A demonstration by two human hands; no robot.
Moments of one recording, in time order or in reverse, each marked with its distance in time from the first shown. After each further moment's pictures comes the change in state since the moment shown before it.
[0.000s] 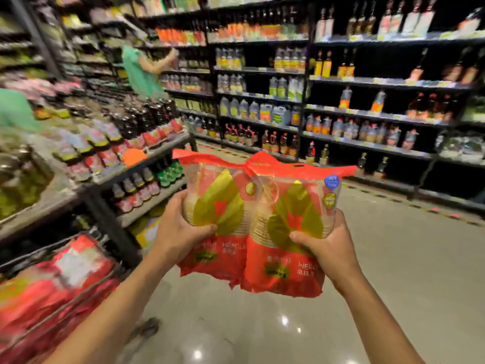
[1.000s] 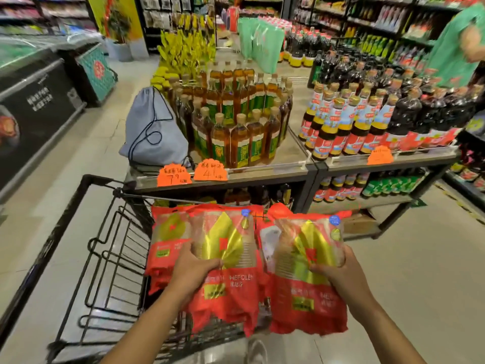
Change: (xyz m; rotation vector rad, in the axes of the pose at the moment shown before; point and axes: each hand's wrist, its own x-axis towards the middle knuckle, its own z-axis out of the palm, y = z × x) left_hand -0.040 -0.456 -0.487 -0.251 0.626 -0.846; right_hand -0.023 0.054 0.716 -0.249 -0.806 0.126
